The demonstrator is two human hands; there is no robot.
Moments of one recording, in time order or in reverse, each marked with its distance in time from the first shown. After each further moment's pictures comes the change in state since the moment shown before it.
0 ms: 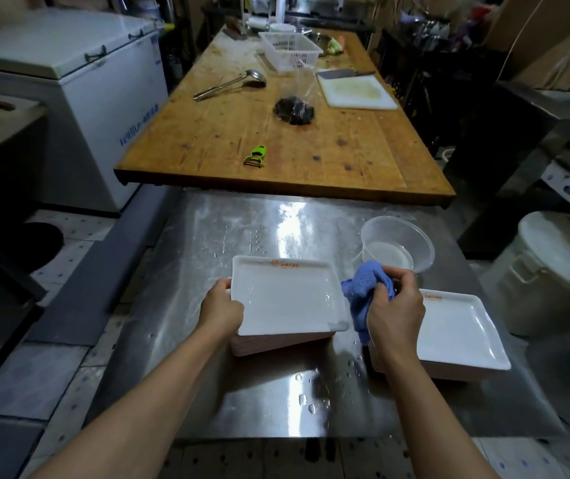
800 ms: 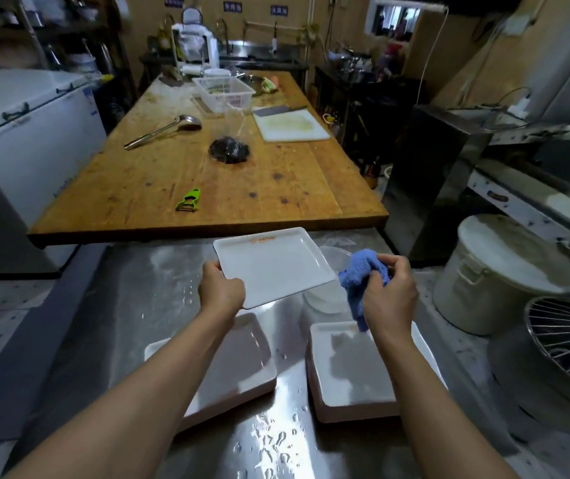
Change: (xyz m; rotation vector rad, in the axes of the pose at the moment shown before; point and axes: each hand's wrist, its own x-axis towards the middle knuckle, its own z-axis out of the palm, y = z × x) left_hand 0.021 0.133 0.104 -0.122 0.106 0.157; right_hand 0.110 -0.003 -0.059 0.008 0.168 -0.040
